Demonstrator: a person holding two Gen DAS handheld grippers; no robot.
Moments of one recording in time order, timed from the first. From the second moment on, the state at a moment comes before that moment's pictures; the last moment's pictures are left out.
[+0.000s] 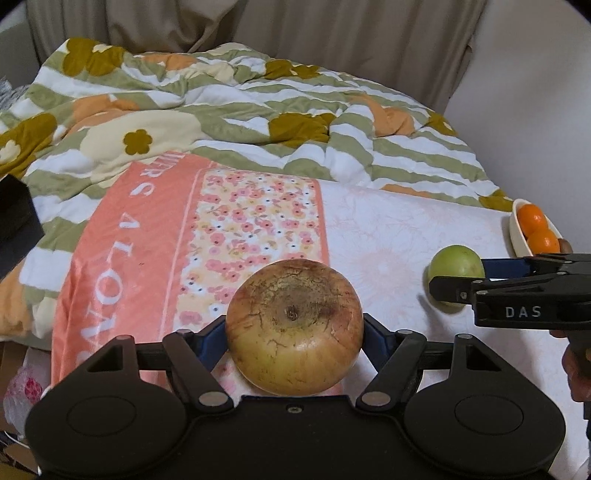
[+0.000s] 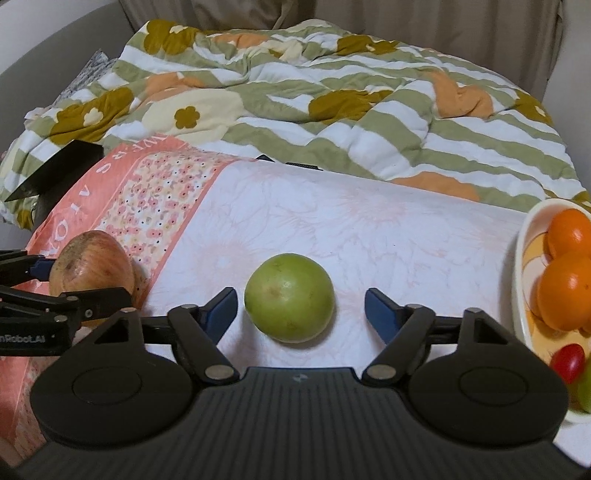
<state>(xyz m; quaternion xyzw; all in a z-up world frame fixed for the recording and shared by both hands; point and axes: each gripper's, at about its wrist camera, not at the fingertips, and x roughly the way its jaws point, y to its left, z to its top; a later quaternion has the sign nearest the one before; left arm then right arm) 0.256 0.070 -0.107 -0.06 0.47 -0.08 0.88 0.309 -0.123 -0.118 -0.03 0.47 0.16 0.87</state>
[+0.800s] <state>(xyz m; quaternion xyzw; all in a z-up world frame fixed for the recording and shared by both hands) 0.217 0.075 -0.063 -0.08 0.43 -0.08 0.89 0.274 -0.122 -0.075 -0.02 0.44 0.15 0.88</state>
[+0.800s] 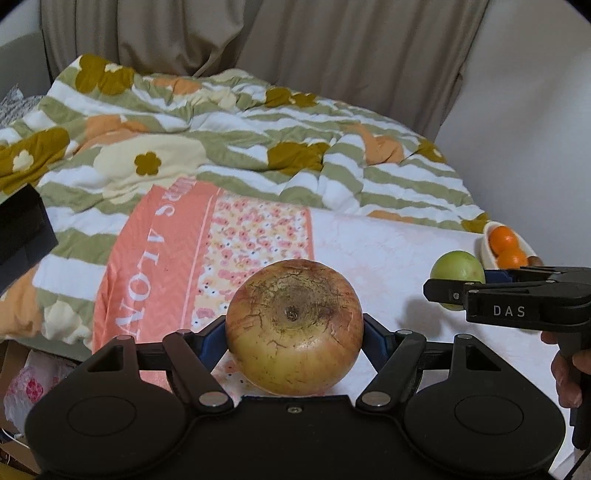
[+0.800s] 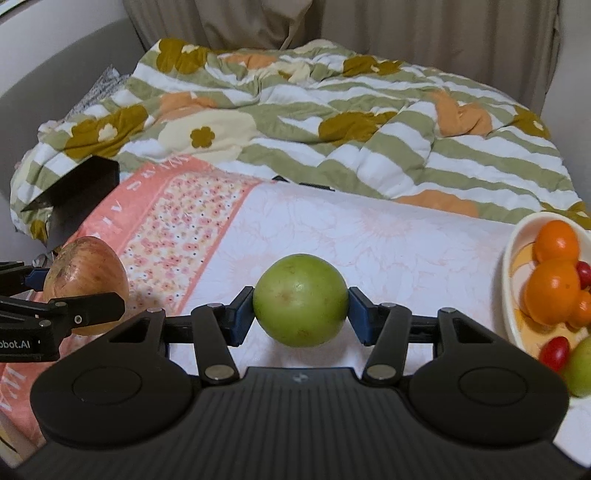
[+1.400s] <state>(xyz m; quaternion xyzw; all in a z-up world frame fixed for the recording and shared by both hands) 0.201 0.004 -0.010 -0.04 0.38 -0.20 0.90 0.189 -0.203 -0.014 0.04 0.40 0.05 0.92</state>
